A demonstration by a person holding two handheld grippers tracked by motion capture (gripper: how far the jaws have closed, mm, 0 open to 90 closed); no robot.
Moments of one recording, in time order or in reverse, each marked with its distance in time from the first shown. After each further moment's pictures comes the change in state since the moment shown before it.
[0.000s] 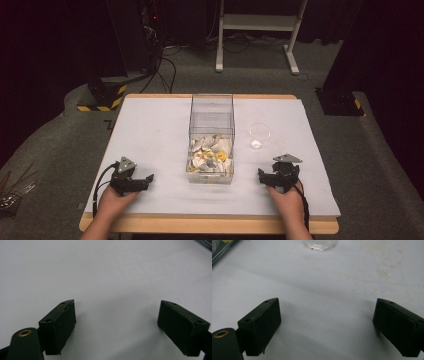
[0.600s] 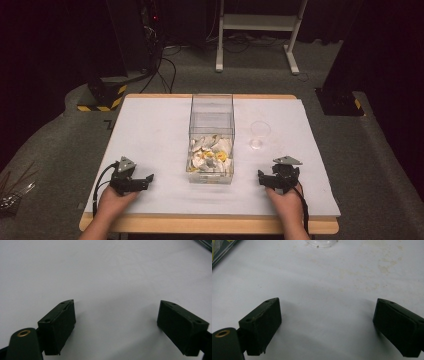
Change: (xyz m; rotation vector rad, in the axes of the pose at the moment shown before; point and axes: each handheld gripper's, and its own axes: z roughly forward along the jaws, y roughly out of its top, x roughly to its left) left arm 0.001 0.000 0.000 0.000 -0.008 -0.008; right arm 0.003 -0.004 -0.003 -0.006 -0.001 0.009
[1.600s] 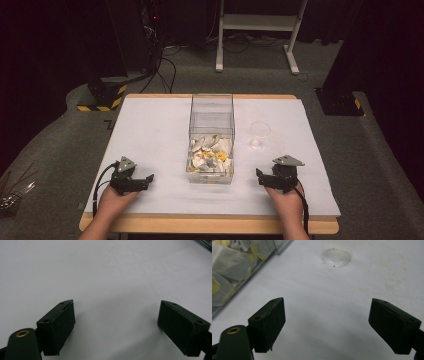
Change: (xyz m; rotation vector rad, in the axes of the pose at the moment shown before) left arm 0.000 0.000 0.000 0.006 -0.003 0.013; right arm 0.009 0.008 -0.020 -0.076 0.079 -0.034
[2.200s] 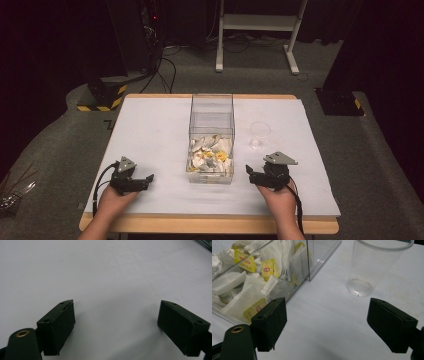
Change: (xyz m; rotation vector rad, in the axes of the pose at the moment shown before) left arm 0.000 0.000 0.000 -0.002 0.002 0.001; right arm 0.031 0.025 -0.014 -0.101 0.064 -0.068
